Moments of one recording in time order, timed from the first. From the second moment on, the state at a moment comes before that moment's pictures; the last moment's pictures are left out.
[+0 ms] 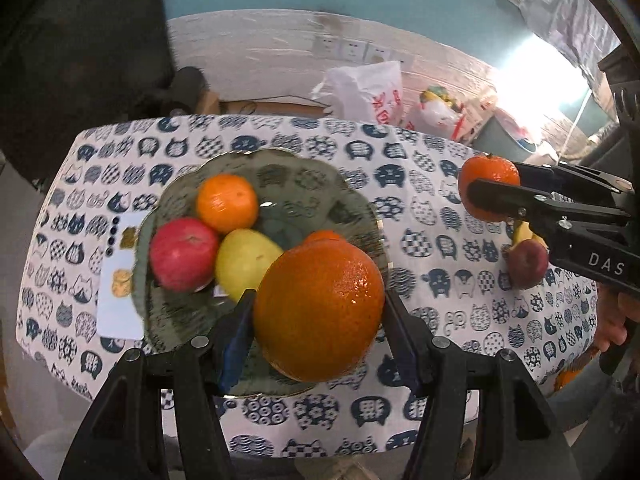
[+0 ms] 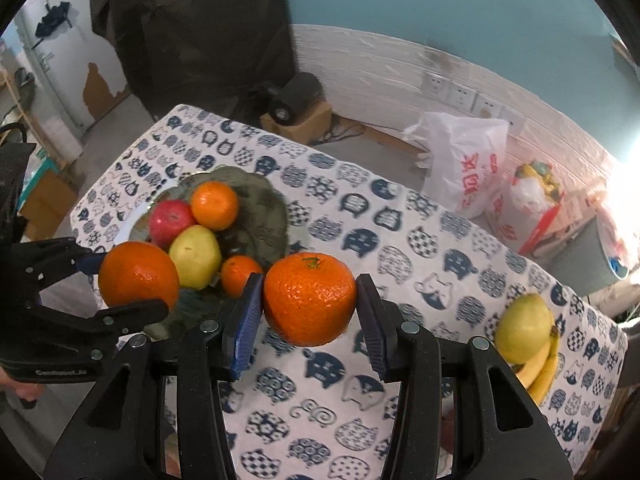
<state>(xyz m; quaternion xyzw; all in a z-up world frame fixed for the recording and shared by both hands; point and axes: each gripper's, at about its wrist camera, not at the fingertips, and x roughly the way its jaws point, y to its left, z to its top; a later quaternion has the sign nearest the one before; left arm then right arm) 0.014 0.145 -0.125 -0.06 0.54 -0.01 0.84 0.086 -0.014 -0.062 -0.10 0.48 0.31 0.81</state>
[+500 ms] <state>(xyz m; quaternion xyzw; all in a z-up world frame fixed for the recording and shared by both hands) 0.002 0.200 -0.157 -0.10 0.56 0.03 0.82 0.085 0.051 -0.078 -0.11 0.49 0.34 0.79</state>
